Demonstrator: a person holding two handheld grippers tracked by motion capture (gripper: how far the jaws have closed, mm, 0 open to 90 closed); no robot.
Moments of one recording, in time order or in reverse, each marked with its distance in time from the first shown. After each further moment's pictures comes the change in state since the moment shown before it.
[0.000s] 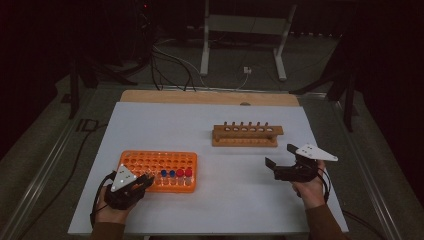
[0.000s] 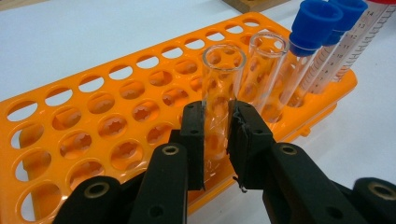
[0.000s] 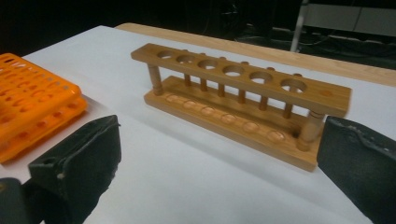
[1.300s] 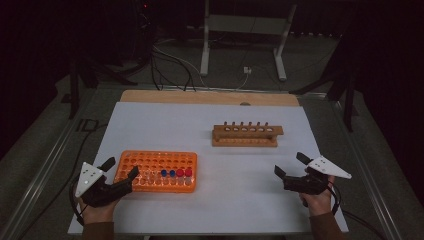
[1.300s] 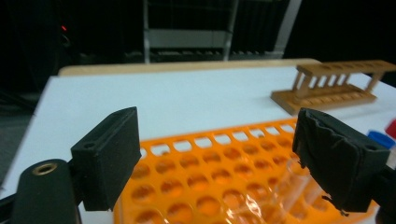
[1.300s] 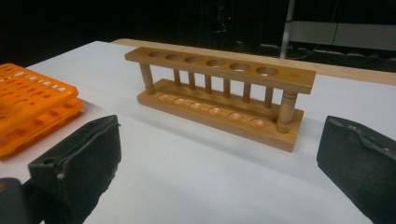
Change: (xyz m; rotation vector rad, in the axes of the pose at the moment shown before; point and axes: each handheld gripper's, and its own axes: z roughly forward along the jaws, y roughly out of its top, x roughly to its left) left arm 0.026 0.000 -0.038 -0.349 0.191 -0.190; right arm -0.006 -0.030 -0.026 -0.090 -0.031 0.027
